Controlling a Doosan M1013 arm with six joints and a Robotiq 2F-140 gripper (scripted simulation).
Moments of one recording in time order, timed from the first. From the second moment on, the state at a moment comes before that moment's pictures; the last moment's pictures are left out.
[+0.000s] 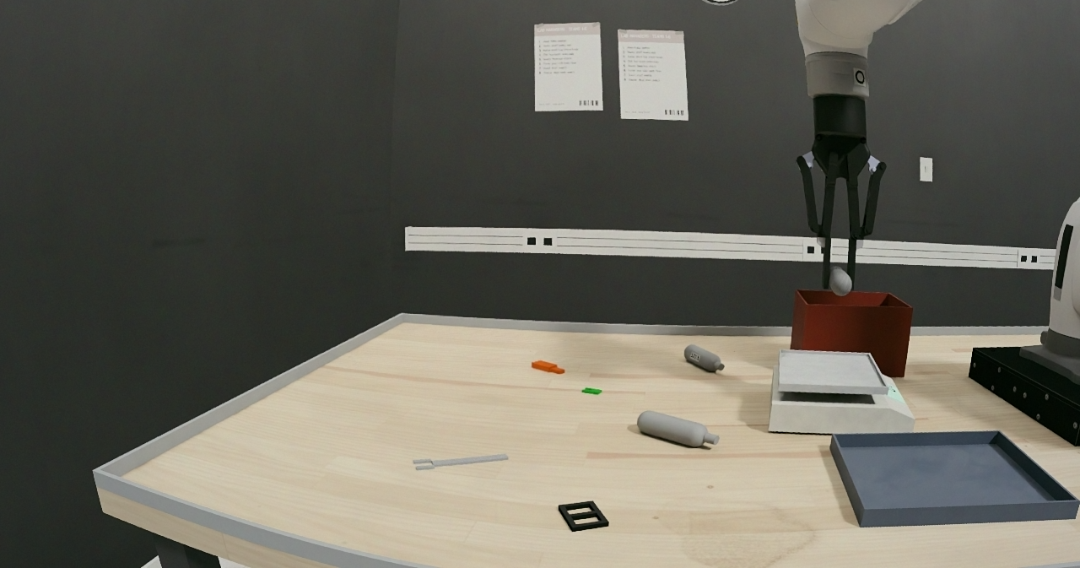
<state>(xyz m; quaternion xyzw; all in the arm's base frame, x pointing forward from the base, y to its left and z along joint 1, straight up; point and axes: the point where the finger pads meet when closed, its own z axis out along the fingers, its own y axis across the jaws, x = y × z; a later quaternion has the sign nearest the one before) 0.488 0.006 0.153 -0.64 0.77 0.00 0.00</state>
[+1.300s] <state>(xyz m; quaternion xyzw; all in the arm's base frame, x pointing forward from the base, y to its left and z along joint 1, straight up) 0.382 -0.238 0.145 -0.64 0.77 0.00 0.00</state>
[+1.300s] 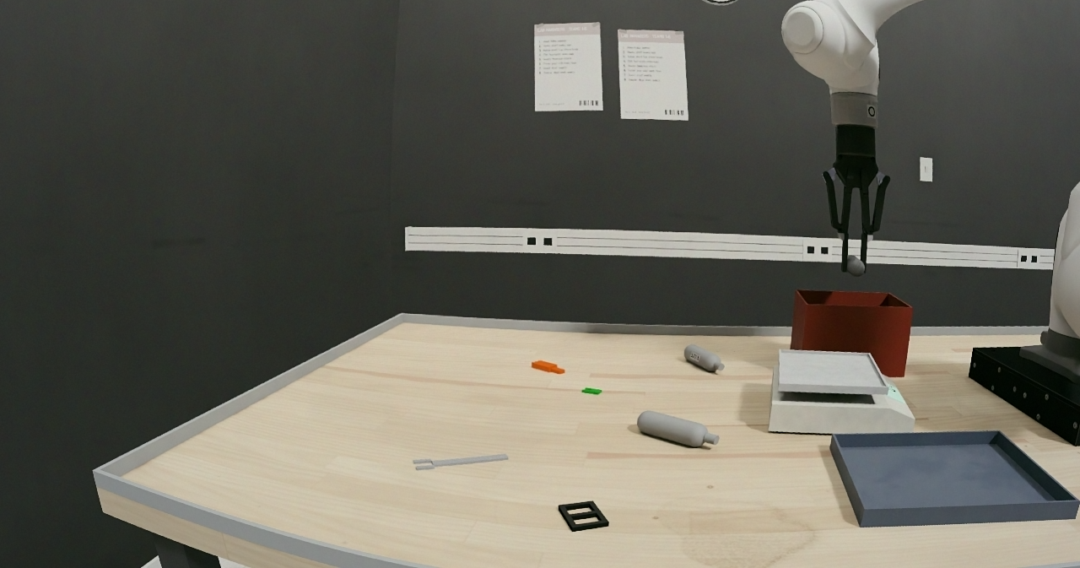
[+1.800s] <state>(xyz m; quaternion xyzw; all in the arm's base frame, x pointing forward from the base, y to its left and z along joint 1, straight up) 0.382 -0.238 0.125 -0.64 0.77 0.00 0.00</state>
